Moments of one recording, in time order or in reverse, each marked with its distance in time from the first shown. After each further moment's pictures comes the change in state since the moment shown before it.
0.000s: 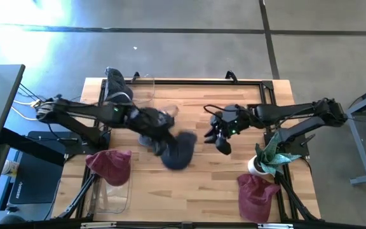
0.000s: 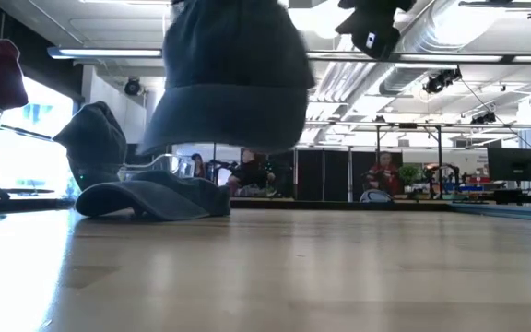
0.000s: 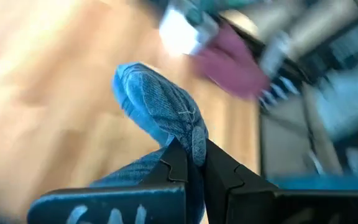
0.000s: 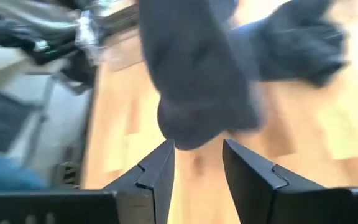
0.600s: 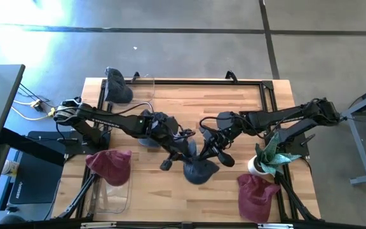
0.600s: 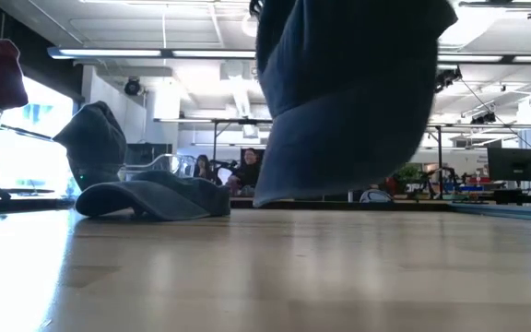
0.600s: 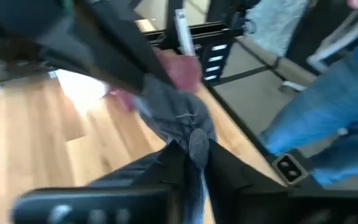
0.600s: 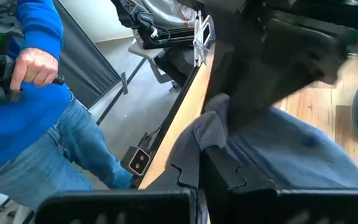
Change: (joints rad) left arm -0.040 0.250 0.002 0.376 0.332 0.603; right arm 0.070 0.110 0.000 0.288 -0.324 -0.183
